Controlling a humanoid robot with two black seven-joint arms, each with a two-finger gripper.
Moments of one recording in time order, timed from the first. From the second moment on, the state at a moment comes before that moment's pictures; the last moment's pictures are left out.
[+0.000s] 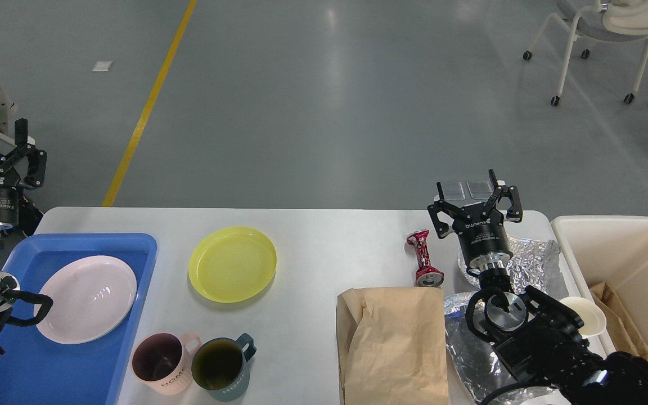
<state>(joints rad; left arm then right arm) -0.61 0.49 -0.87 -0.46 0.14 -0.62 -0.90 0.63 0.02 0.76 0.27 0.35 0.77 0.42</state>
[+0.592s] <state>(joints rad) -0.68 0.53 -0.66 -0.46 0.15 -0.59 -0.70 0.63 0.02 0.76 0.27 0.35 0.77 0.42</state>
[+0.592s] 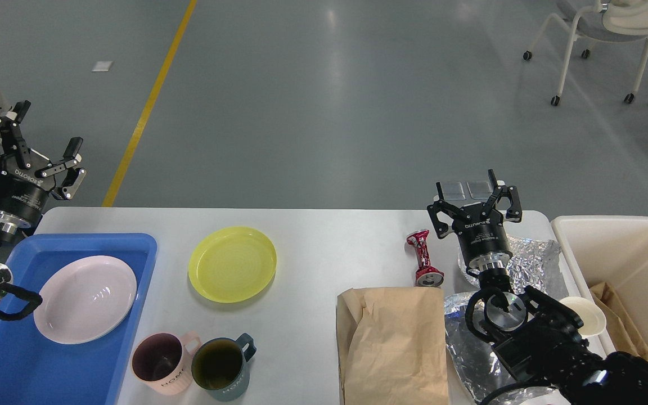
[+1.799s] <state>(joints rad) -2.30 0.73 1.52 -1.39 0.30 -0.69 -0.62 0.63 0.02 0.76 0.27 0.35 0.77 0.42</state>
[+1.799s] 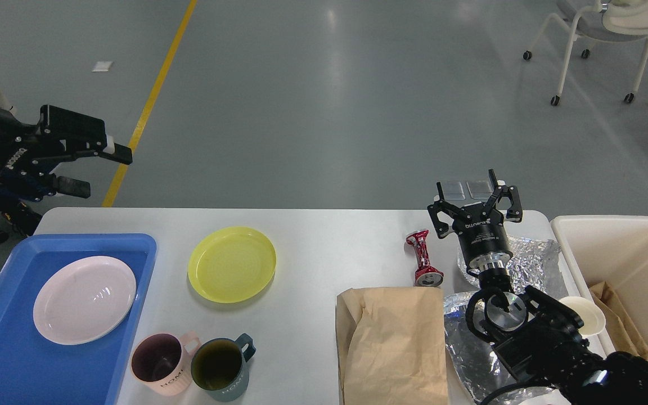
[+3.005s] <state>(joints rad) -1.63 0.56 1.34 -1.49 0.80 0.00 -0.28 0.63 0.02 0.76 0.27 0.35 0.77 0.42</state>
